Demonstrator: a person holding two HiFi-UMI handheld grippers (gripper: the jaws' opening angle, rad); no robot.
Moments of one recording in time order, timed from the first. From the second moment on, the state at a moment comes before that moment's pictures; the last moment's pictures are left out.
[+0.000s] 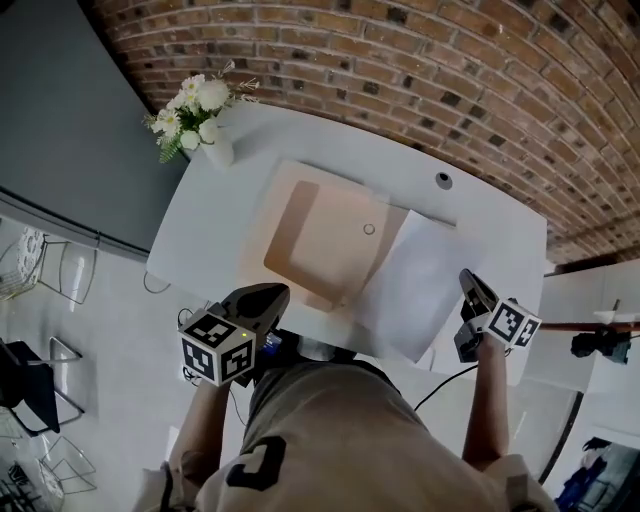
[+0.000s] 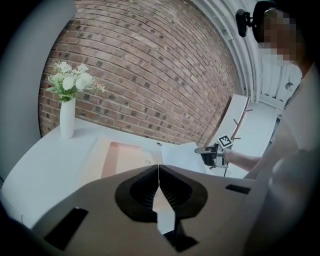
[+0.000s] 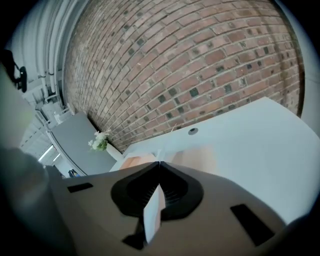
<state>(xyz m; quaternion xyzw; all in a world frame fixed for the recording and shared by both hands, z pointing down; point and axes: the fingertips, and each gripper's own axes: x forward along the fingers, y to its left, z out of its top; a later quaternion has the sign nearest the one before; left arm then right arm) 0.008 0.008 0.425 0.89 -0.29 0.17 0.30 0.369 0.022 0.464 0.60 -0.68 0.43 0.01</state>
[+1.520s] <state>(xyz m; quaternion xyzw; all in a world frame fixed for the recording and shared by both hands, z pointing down) -0.017 0.018 0.432 0.89 -0.29 0.19 0.29 0.373 -0.022 0.512 0.61 -0.65 0.45 0.03</state>
